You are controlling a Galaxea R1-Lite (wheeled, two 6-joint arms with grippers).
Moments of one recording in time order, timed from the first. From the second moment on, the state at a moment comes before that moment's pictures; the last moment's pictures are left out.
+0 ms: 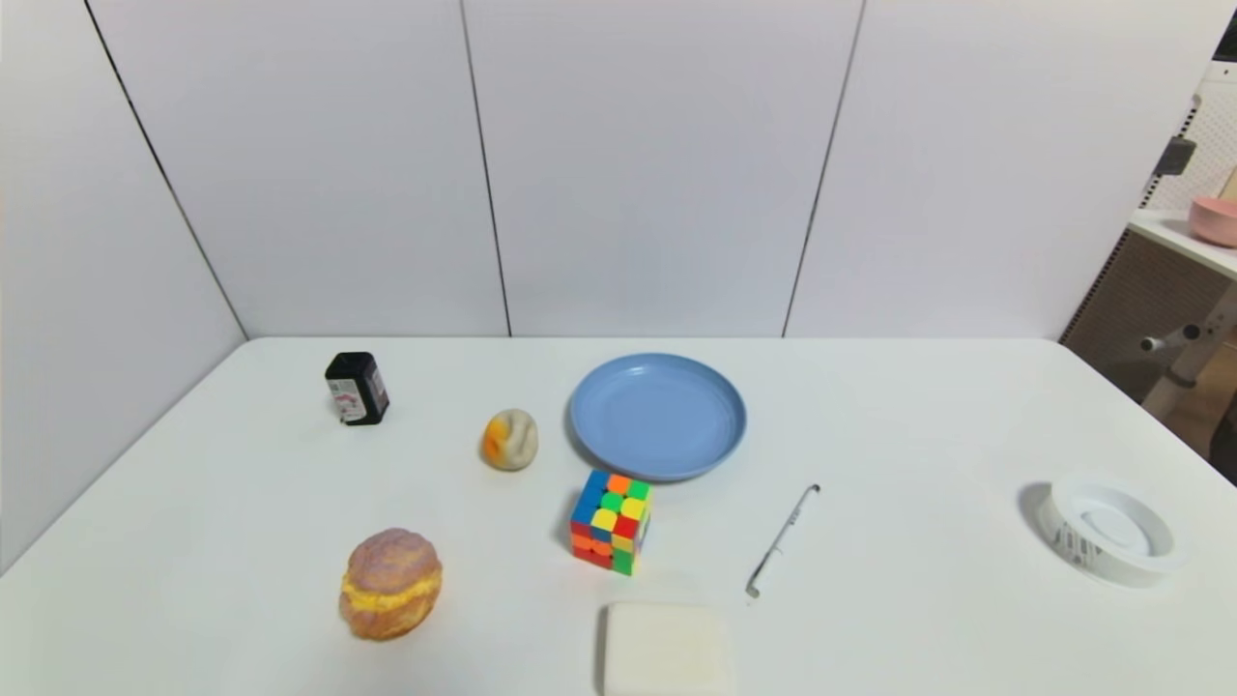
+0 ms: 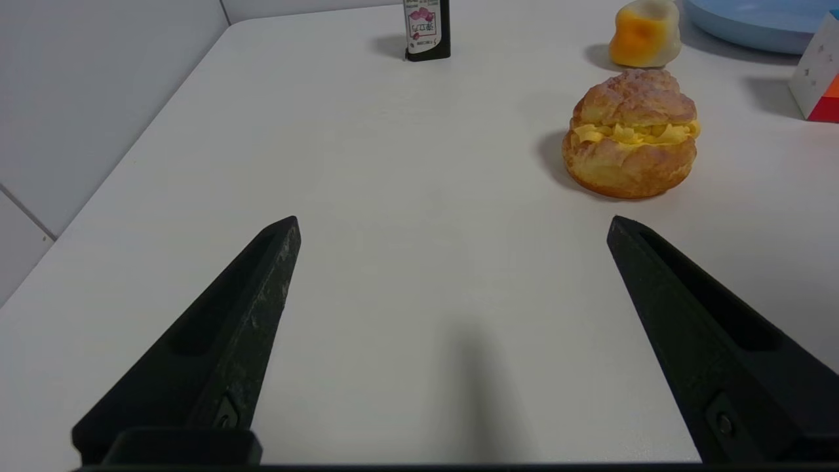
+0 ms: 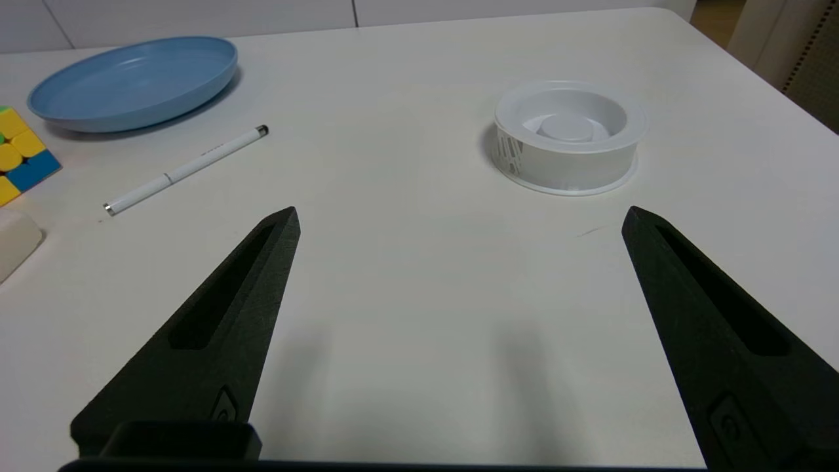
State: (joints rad) left arm 0.01 0.00 0.00 0.00 -0.03 0.06; right arm 0.00 0.00 0.00 0.00 -0.01 0.06
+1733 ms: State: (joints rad) left arm -0.11 1.02 -0.71 0.15 -0.32 0.44; right arm 0.00 0.00 0.00 0.00 -0.01 0.06
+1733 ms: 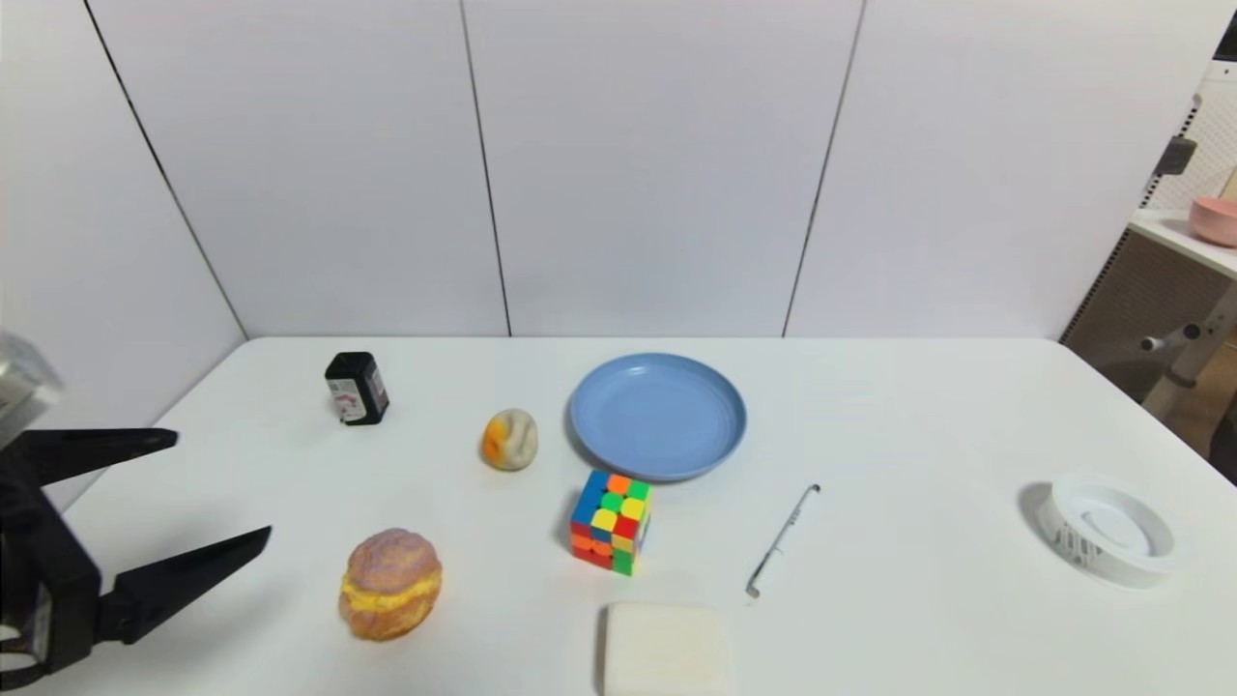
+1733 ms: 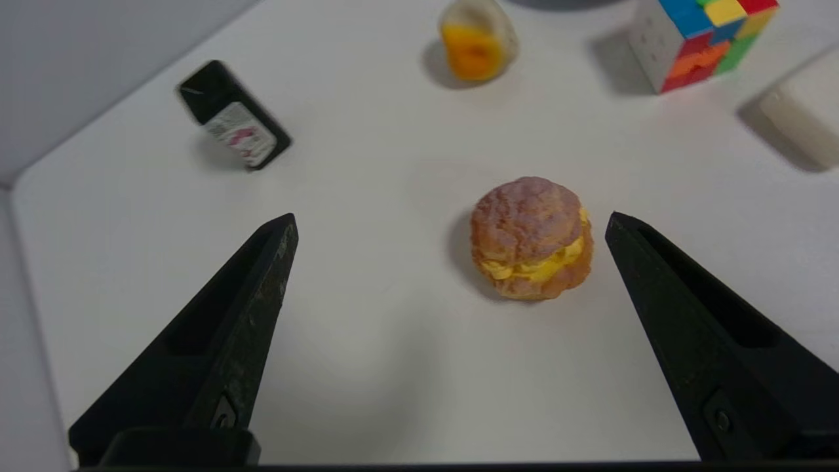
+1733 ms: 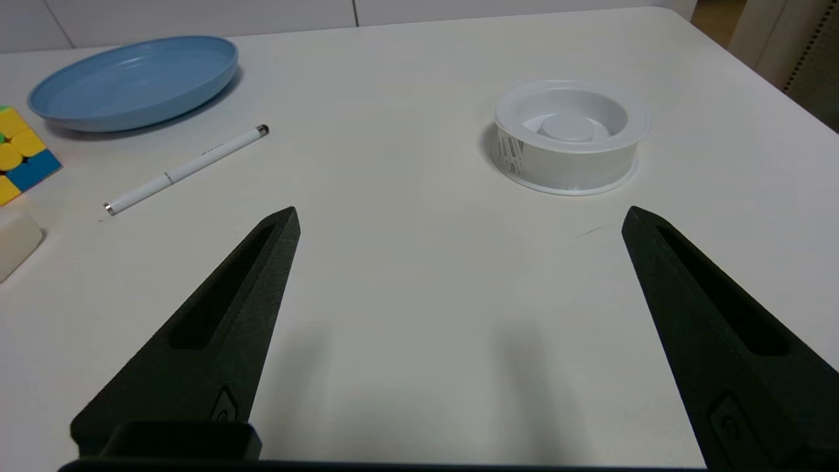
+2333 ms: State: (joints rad) left arm -0.22 1.41 -0.85 0.27 -0.32 0.54; right arm 0.00 0.00 0.00 0.00 -0.01 0.06
